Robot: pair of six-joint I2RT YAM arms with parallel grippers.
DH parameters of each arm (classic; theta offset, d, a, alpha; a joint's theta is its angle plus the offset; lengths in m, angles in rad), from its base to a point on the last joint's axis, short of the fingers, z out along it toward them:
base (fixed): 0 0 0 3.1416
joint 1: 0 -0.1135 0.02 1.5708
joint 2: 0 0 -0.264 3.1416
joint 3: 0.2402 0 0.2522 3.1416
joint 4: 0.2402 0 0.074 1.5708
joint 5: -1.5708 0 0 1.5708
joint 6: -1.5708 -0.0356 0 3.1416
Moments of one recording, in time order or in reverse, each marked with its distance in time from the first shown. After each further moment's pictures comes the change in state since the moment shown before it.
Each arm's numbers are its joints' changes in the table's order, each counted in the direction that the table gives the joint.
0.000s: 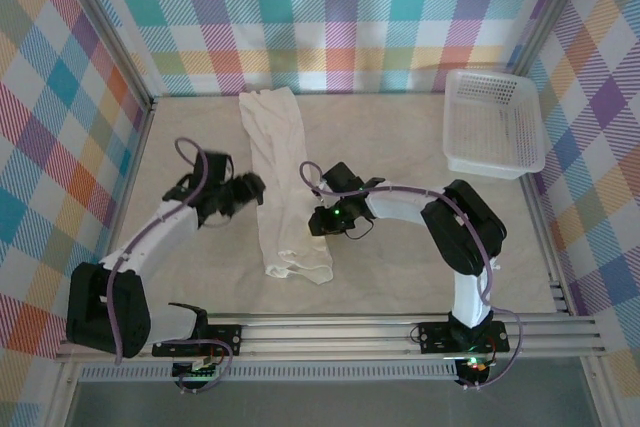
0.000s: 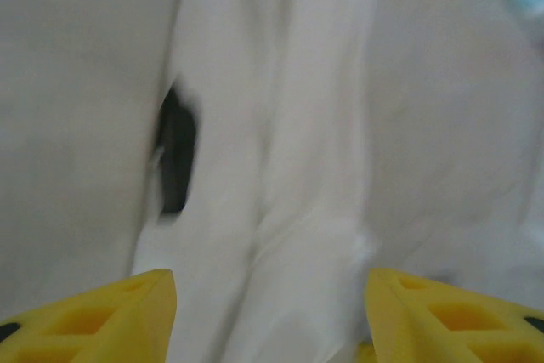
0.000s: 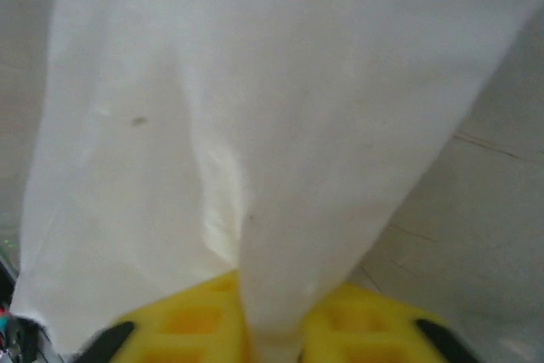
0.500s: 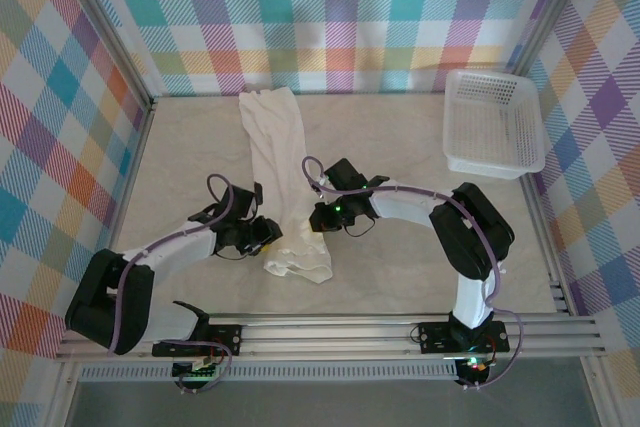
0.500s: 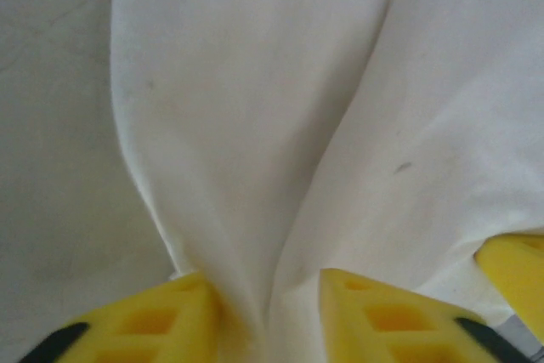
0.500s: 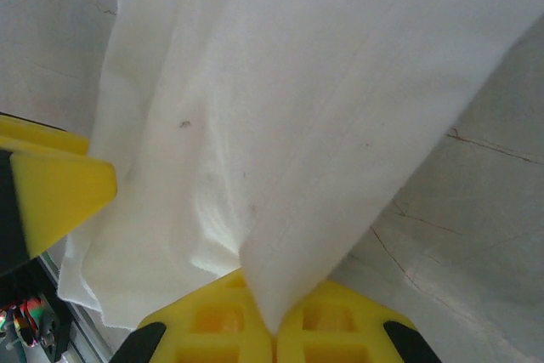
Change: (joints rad) left arm 0.154 0.065 -0.177 -0.113 -0.103 0.132; right arm 0.000 -0.045 -0.005 -0.007 0.018 -0.003
